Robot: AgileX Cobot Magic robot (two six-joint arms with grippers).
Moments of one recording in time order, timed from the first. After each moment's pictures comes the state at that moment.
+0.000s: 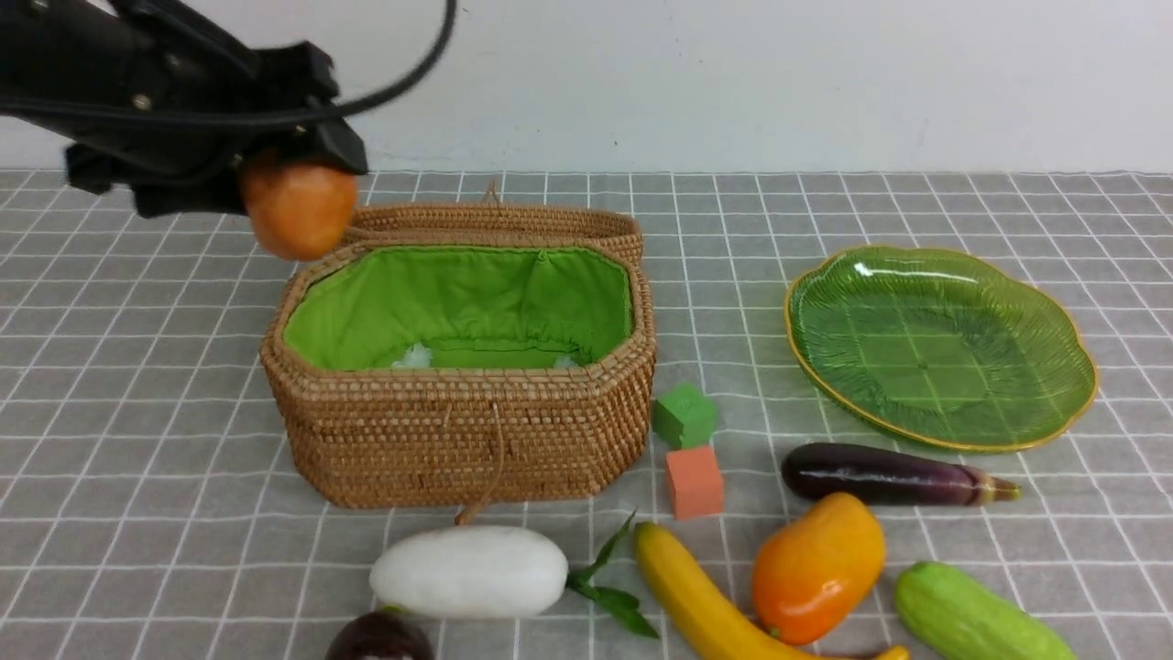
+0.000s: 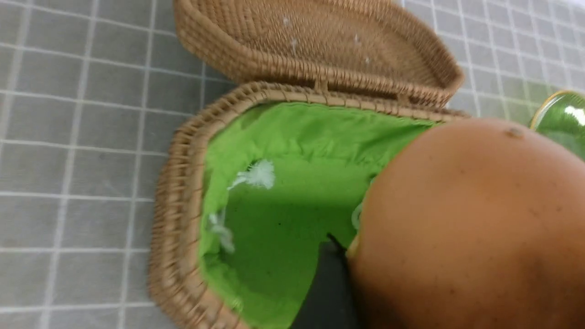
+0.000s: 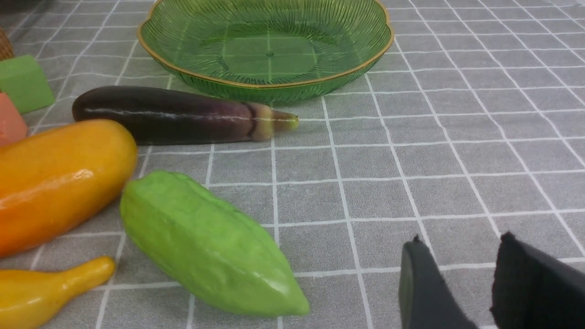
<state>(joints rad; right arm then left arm) -0.07 -0.01 0.02 -0.01 0.38 0.00 -0.15 1.55 -1.46 -0.31 0.77 -0.15</state>
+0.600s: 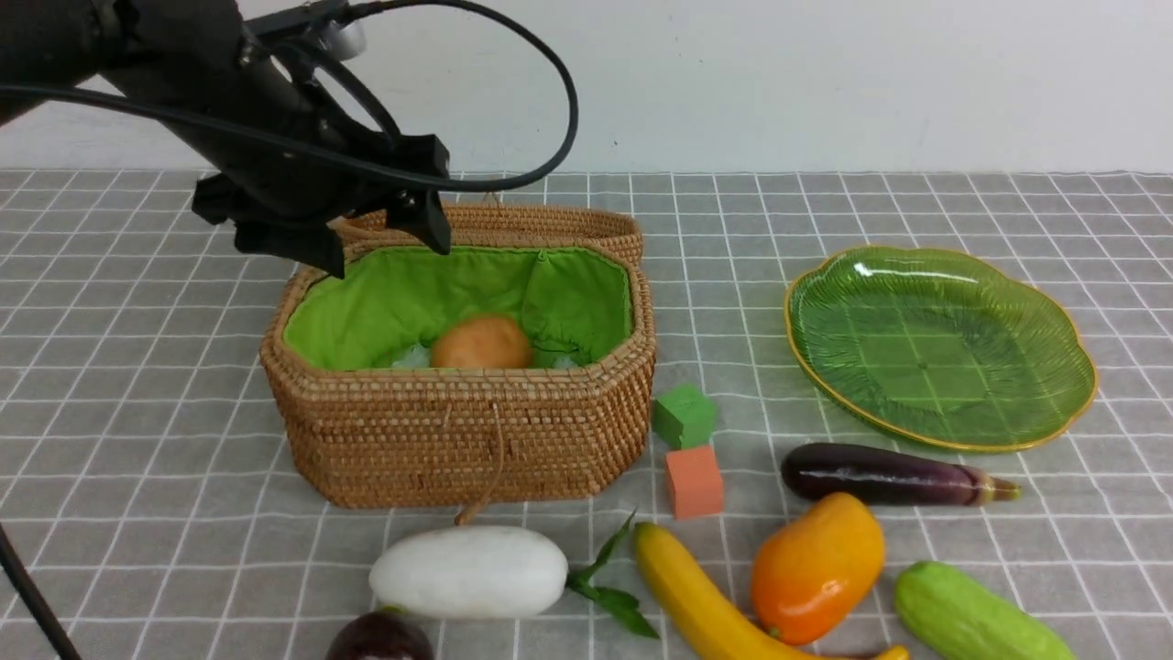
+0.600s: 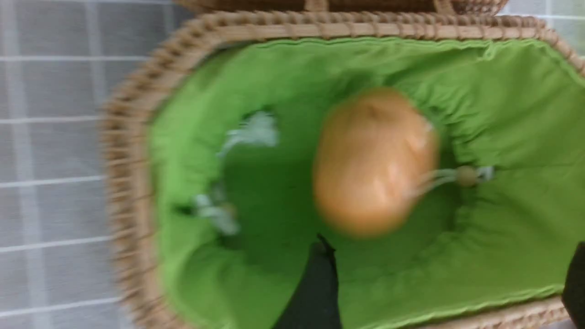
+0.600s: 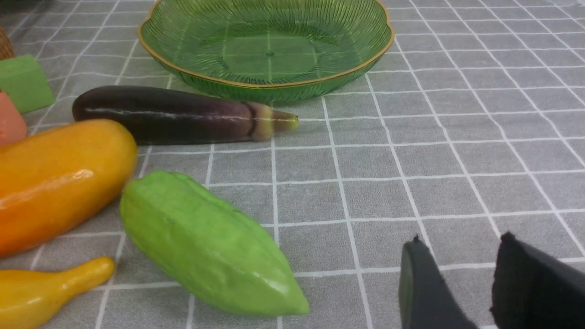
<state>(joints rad) -0.07 -0.01 0.02 -0.01 0.38 0.00 -0.23 1.74 -1.64 -0.19 0.95 -0.15</state>
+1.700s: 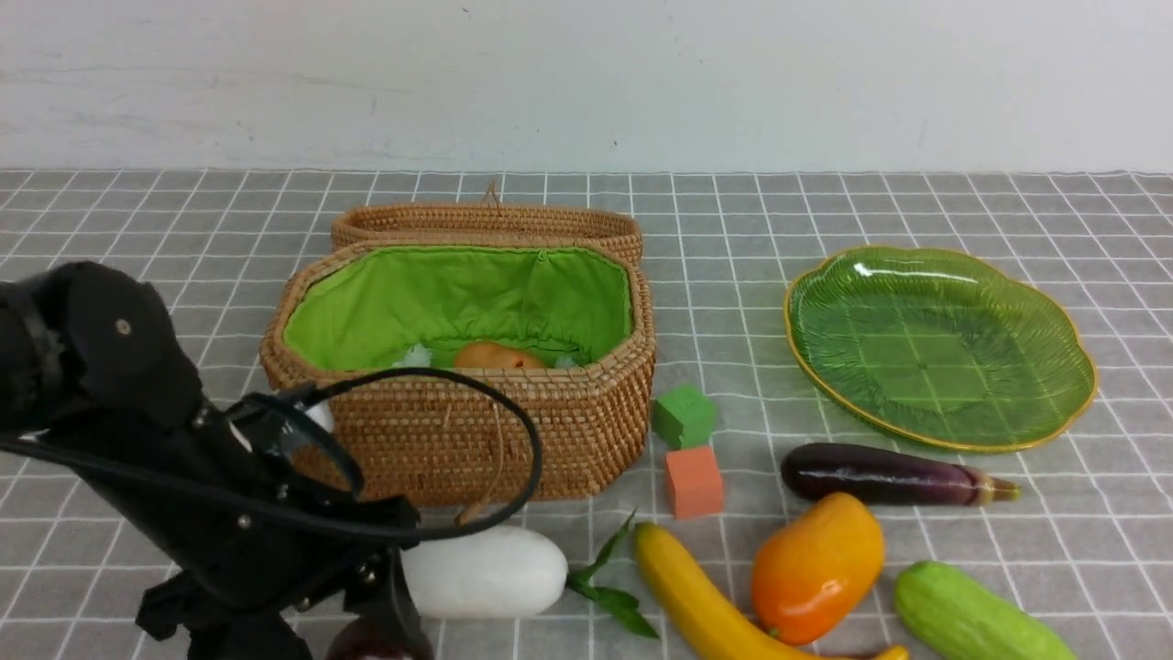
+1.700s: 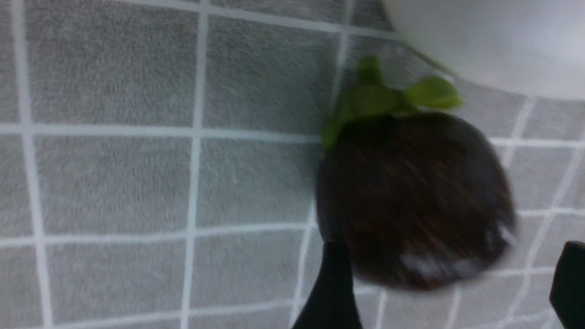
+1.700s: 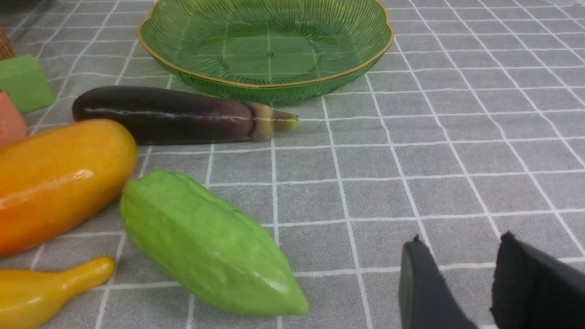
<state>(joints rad) -0.07 -0.01 0.02 -0.01 0.38 0.00 -0.25 1.57 -0.90 -0.44 0.90 -0.19</state>
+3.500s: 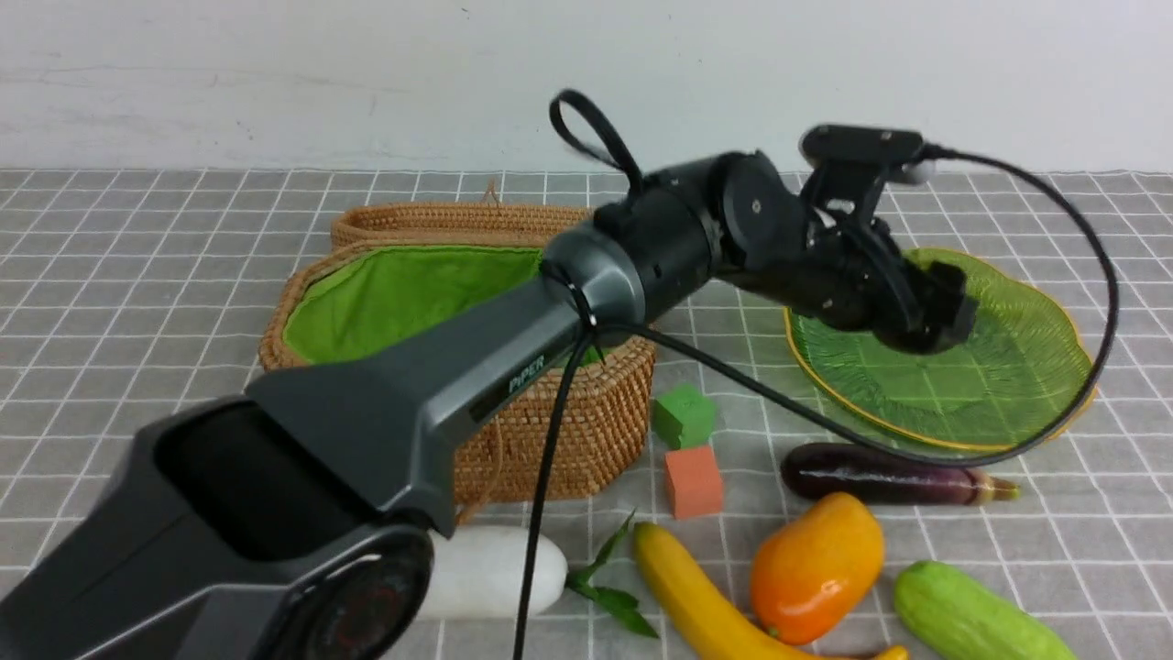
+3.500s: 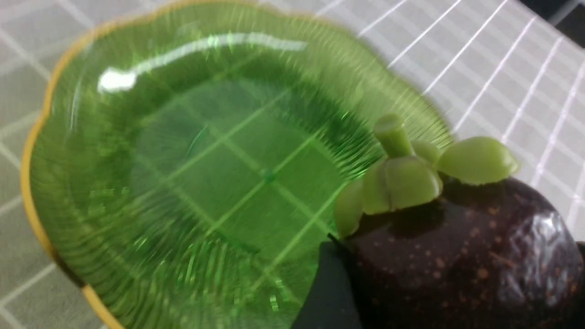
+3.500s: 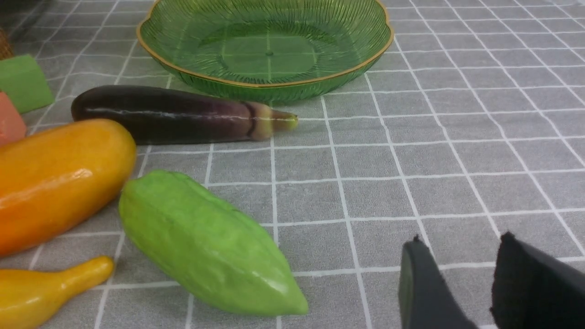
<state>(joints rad) -0.07 -0.01 0.02 -0.01 0.38 0.00 -0.71 2.45 -2.32 -0.56 0.56 0.27</state>
